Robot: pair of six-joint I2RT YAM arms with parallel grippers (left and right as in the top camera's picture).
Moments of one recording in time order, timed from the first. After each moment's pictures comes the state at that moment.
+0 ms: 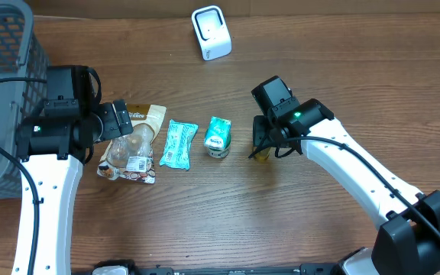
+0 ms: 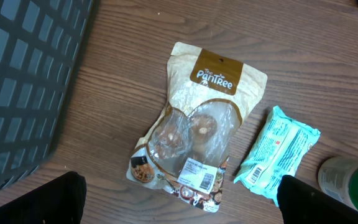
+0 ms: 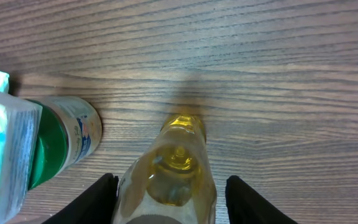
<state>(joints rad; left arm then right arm) 0.03 1.33 1.35 -1.08 -0.13 -0.24 0.52 1.65 1.27 -0.88 0.09 0.54</state>
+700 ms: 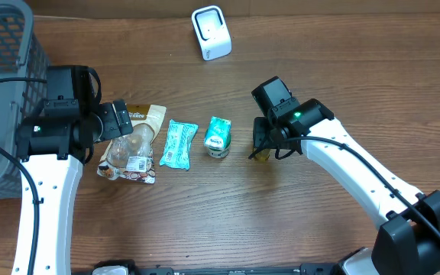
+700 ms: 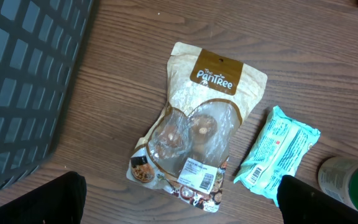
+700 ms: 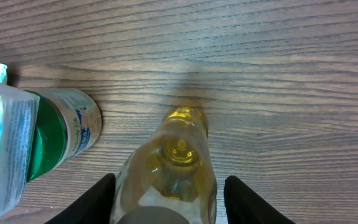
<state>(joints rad) 0.03 1.33 1.35 -1.08 -0.13 -0.24 0.52 1.65 1.27 -0.90 0.07 0.54</state>
